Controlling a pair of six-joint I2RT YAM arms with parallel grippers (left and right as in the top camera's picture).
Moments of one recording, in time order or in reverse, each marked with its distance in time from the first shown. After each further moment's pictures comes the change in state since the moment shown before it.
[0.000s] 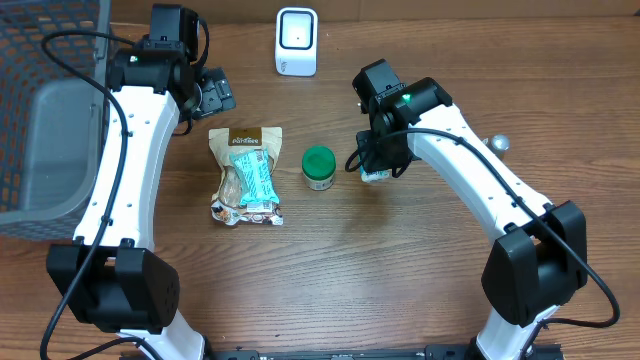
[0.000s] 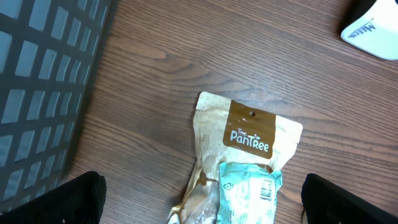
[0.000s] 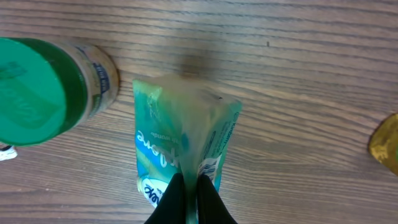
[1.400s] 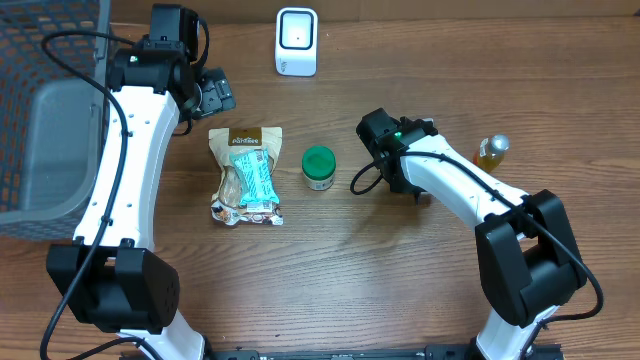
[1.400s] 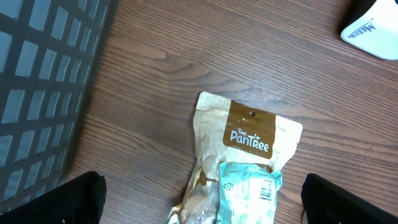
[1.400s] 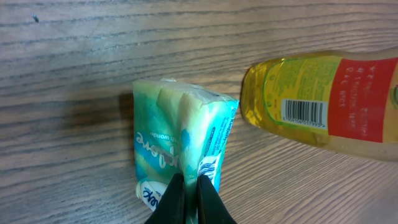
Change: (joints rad) left arm 0.000 0.000 0.000 0.000 0.000 0.000; right arm 0.010 0.000 -0.333 0.157 0.538 0.280
